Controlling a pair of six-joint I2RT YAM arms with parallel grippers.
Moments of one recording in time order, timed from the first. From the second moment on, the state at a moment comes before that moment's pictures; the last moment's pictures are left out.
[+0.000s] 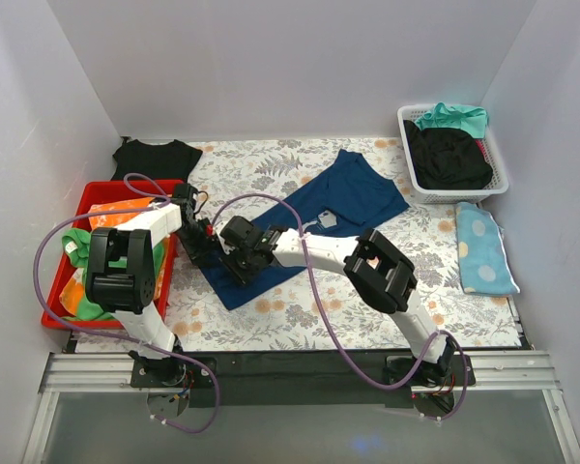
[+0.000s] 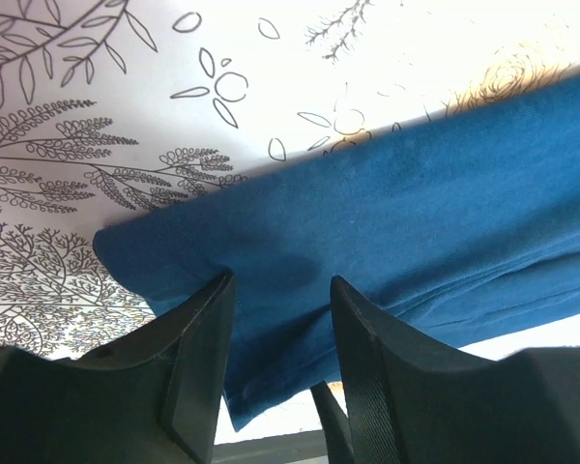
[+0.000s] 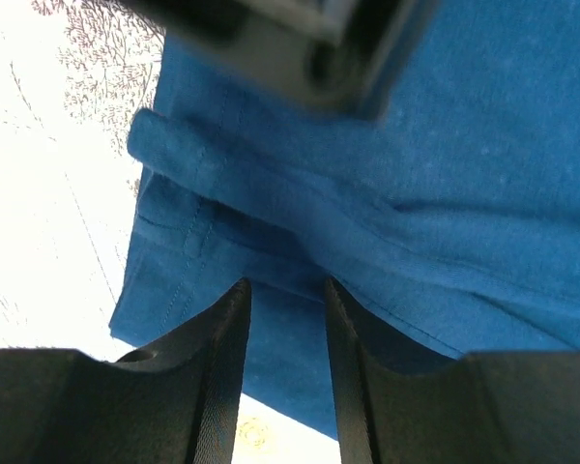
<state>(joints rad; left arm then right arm) -0.08 1.73 1.05 -0.70 0.19 -0.60 1.10 2.20 1.70 -0.48 -0.12 0.20</state>
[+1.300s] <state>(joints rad) -0.05 1.75 1.07 -0.69 0.20 -0.56 1.17 2.07 1.60 -0.49 -0.02 0.15</state>
